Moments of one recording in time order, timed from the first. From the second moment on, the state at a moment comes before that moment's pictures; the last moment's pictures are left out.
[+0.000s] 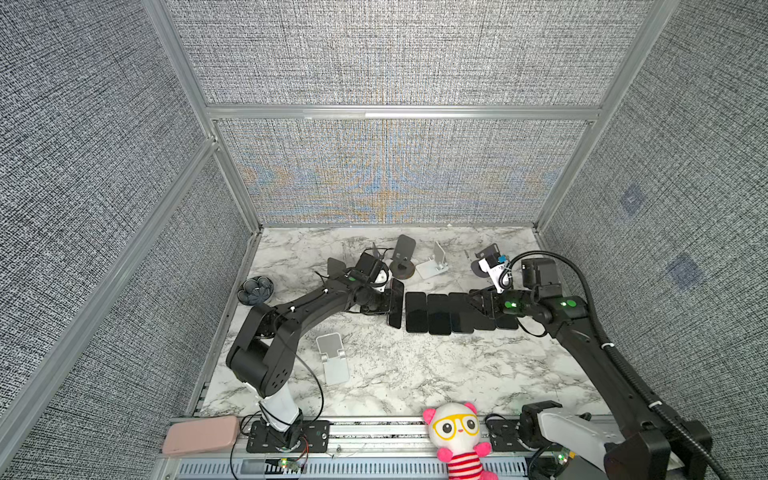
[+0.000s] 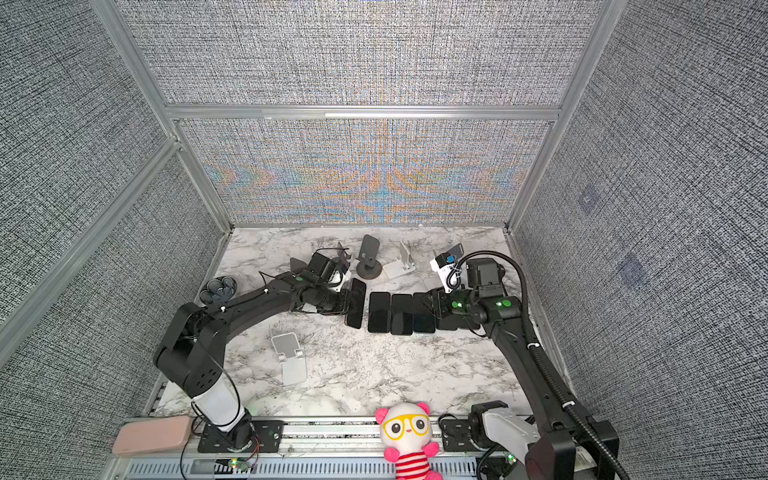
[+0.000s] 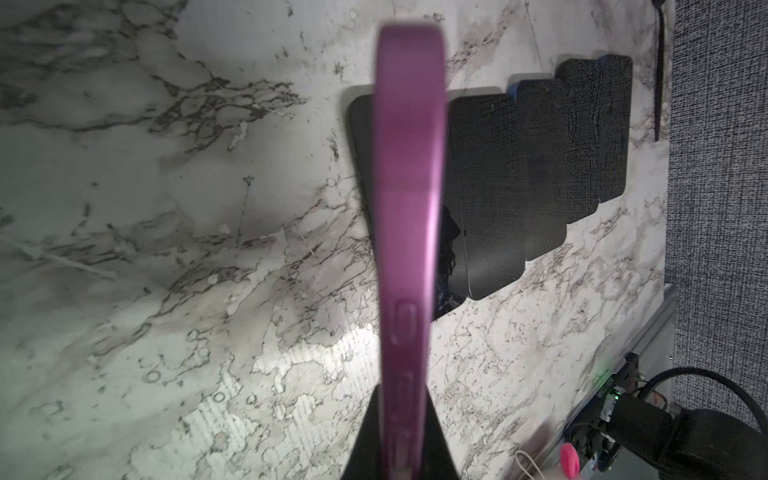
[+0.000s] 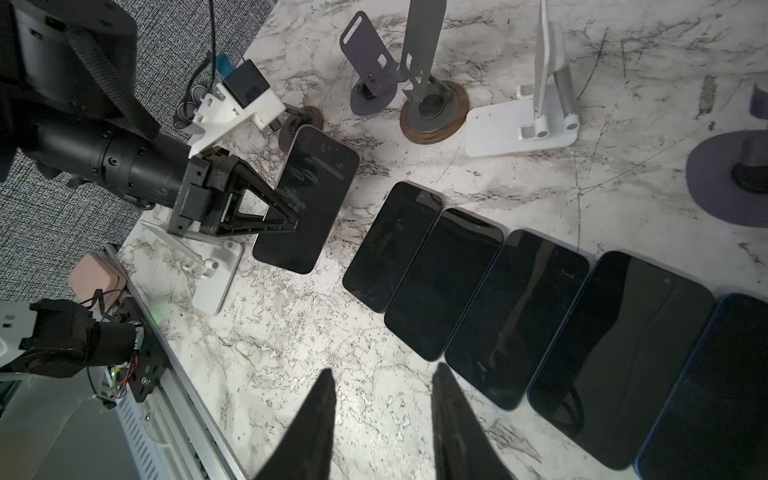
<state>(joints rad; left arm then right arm) -0.60 1.74 1.18 -0.51 0.43 -0.46 0.16 1.10 0.95 -0.65 -0.56 -0.01</state>
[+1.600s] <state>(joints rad) -0.58 1.94 1.24 -0.49 0.44 -0.59 0.15 1.14 0.93 -0.68 -0.51 -0.04</state>
